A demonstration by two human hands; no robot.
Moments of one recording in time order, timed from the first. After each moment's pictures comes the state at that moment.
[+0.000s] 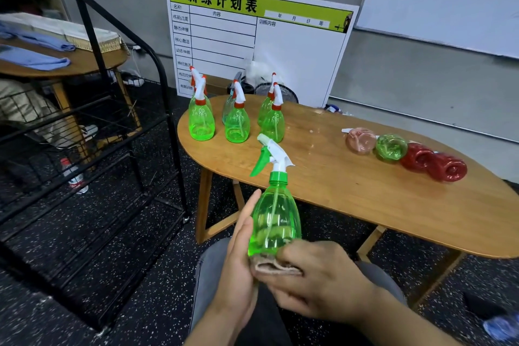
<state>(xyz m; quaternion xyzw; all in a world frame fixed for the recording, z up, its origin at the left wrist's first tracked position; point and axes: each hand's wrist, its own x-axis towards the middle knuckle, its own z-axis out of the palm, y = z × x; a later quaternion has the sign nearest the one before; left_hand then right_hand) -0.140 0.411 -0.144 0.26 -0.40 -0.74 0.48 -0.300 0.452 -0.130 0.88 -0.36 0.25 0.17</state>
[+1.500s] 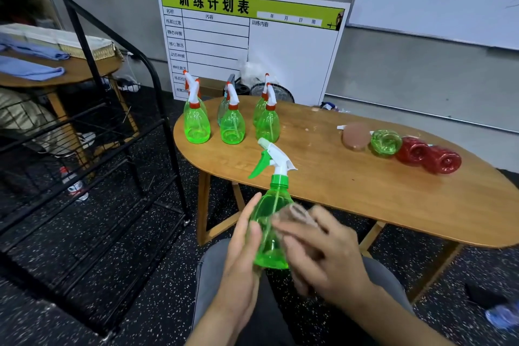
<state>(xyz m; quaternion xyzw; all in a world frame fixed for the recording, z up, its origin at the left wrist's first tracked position) -0.143 0.414 -0.145 0.27 -0.43 -0.72 0.46 -0.300 0.455 -0.124 0.72 -0.51 0.46 0.07</state>
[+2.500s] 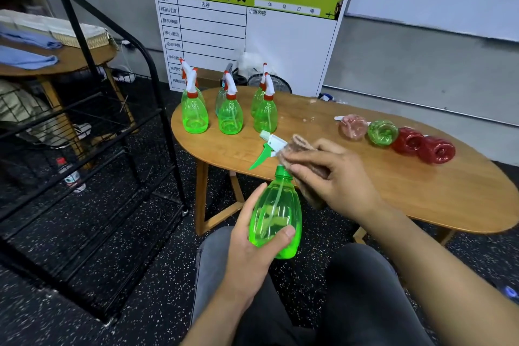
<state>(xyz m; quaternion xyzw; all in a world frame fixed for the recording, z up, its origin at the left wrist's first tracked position) -0.150 0.416 -0.160 0.29 -0.50 -0.65 0.49 -0.350 0.400 -0.069 0.73 -0.56 0.38 0.02</state>
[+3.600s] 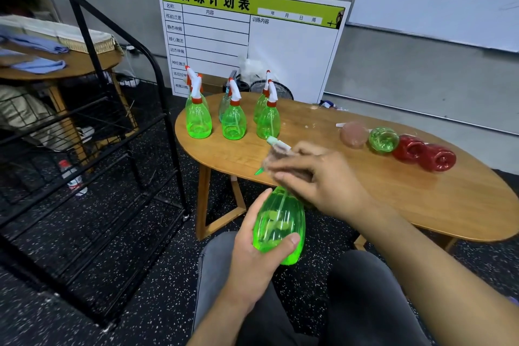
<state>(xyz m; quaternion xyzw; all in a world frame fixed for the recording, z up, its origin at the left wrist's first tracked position) -0.146 0.417 -0.158 0.30 -0.54 -0.63 0.47 -0.323 0.389 -0.053 0.77 -0.55 0.31 0.04</state>
